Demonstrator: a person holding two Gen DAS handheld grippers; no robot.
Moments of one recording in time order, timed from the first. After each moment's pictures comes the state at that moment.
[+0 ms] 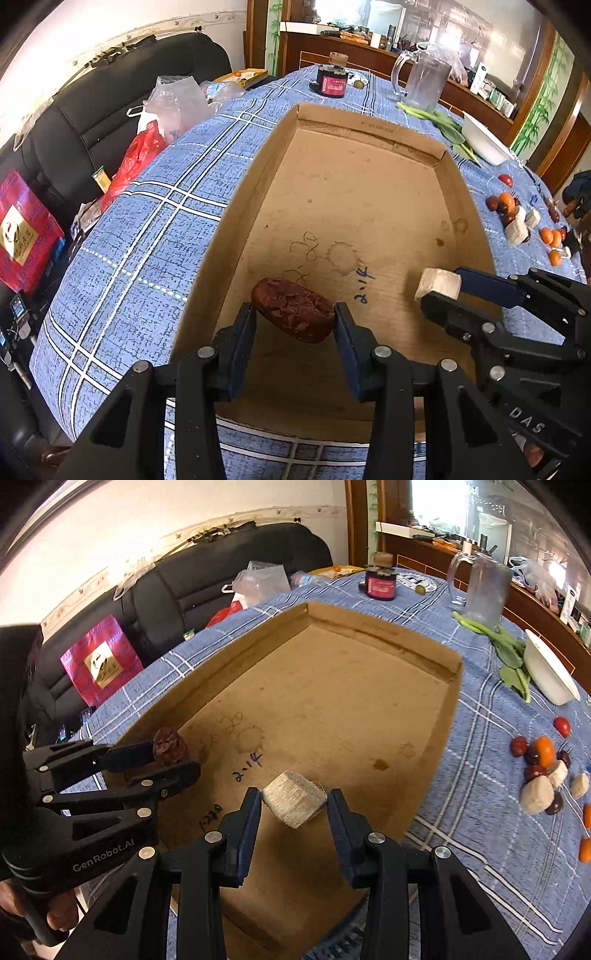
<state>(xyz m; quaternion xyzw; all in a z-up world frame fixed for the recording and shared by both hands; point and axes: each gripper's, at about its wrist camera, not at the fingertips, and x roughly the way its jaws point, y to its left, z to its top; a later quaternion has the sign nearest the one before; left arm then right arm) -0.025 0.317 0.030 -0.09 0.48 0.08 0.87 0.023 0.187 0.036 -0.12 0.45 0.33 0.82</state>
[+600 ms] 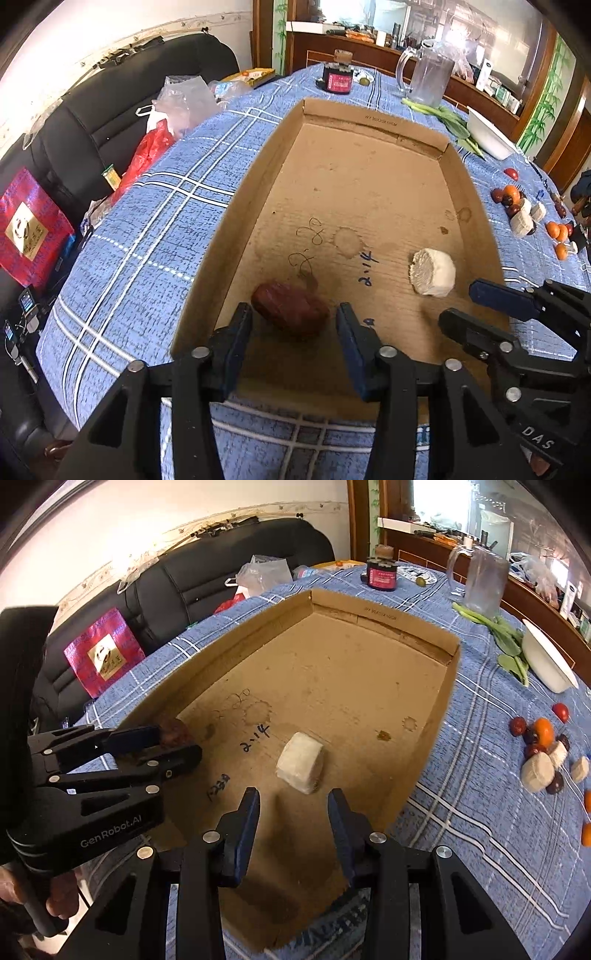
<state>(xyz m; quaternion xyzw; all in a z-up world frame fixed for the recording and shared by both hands) -0.040 0.308 0.034 -0.09 0.48 0.10 0.87 0.006 0.171 0.038 -0.11 0.46 0.34 0.82</state>
